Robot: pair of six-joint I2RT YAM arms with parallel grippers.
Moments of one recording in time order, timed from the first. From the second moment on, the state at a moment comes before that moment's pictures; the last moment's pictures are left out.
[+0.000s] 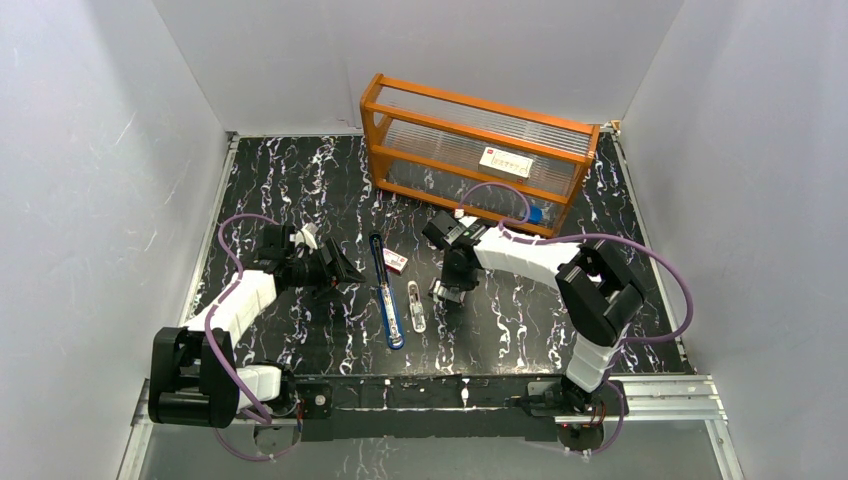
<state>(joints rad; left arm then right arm) -0.08 1.23 0.59 -0.40 0.61 -0.60 0.85 1.75 1.17 -0.72 0.21 0.91</state>
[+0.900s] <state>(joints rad) -0.08 1.23 0.59 -0.40 0.61 -0.60 0.85 1.77 1.17 -0.69 0.21 0.93</state>
